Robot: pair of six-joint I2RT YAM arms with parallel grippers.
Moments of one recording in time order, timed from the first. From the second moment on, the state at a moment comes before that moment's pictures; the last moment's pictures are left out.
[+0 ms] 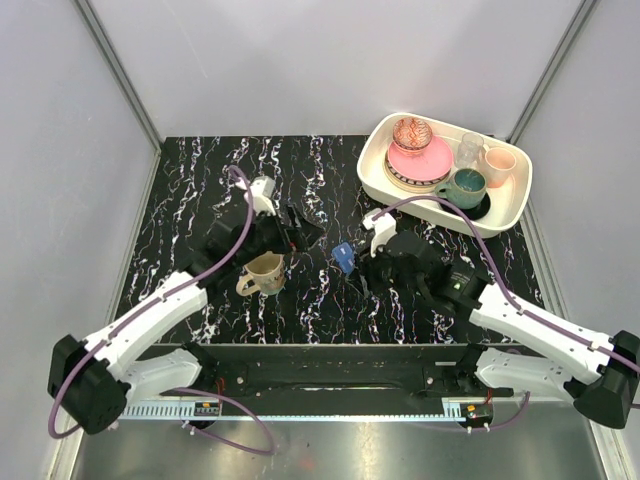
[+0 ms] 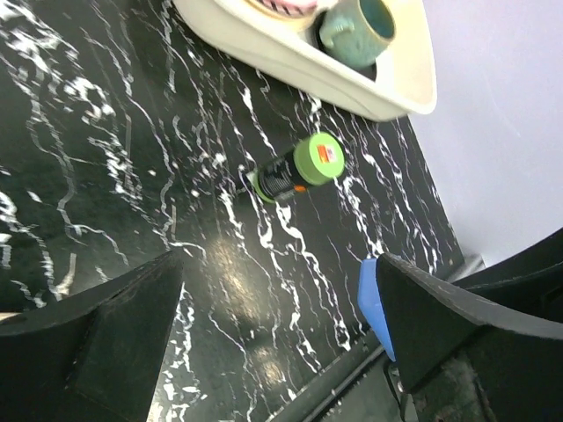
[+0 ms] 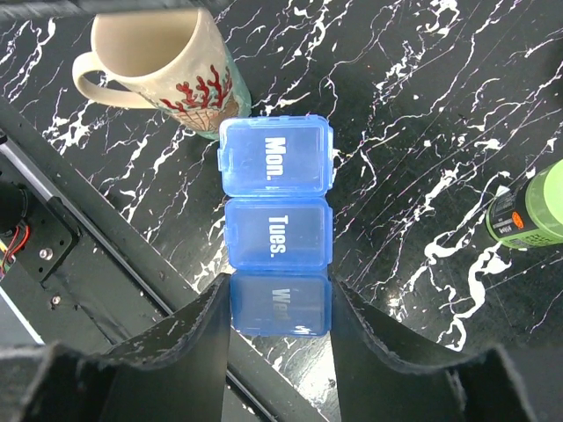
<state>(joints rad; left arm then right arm) -0.61 1.03 0.80 -0.07 0.10 -0.65 0.93 1.02 0.88 -0.40 0.06 0.33</state>
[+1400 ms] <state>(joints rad) -0.82 1.23 0.82 0.19 0.33 -0.87 0.95 0.93 0.81 -0.31 0.10 0.27</state>
